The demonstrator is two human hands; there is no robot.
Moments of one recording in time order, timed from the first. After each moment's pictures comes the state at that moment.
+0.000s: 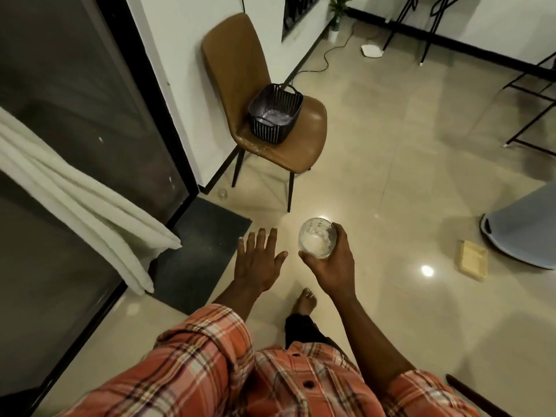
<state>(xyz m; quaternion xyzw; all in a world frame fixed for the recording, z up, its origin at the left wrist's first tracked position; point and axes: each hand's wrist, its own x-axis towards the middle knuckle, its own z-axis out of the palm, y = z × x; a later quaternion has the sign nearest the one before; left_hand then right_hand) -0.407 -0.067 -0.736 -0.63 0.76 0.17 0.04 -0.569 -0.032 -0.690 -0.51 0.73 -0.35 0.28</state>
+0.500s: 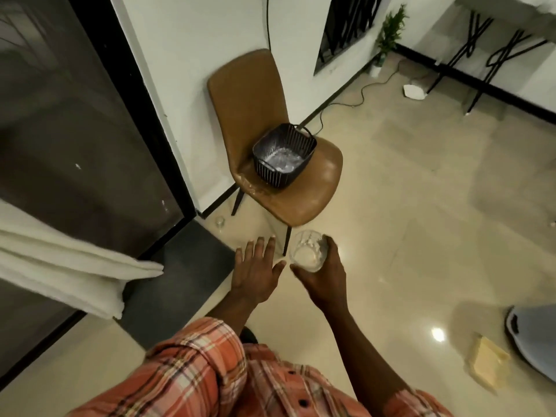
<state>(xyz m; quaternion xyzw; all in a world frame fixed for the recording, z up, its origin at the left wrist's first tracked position) -0.510 -0.267 -0.730 -0.70 0.69 0.16 0.01 -0.666 -0.267 -0.693 -0.60 0.67 -0.30 0.32</state>
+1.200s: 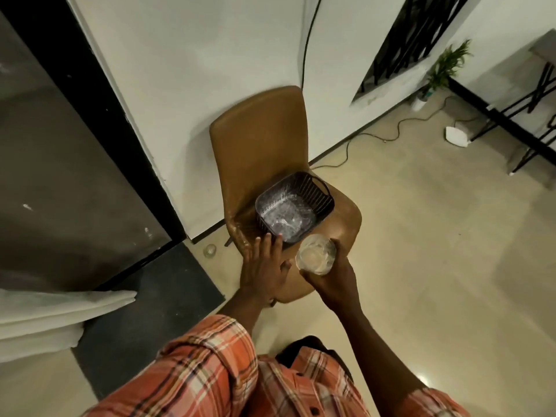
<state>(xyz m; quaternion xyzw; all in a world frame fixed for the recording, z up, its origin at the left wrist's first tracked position) -0.500 -0.560 -0.742 -0.76 0.61 0.21 -0.06 -0.662 -0.589 -0.707 -0.70 0.61 -0.20 0.31</state>
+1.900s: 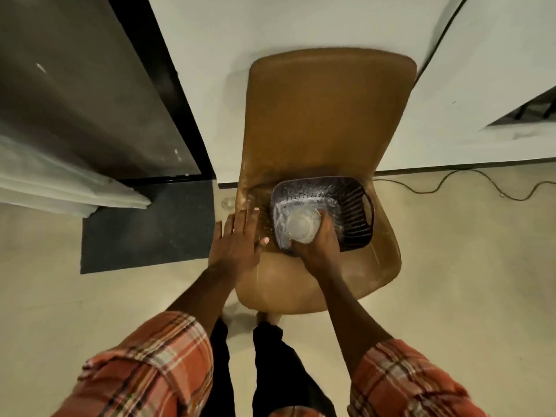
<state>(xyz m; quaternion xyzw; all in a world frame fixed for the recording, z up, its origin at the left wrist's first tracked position) -0.507 -0.649 -0.831 -0.90 0.36 0.24 -0.04 -0.622 -0.798 -0.832 -0.82 0.42 -0.04 0.39</state>
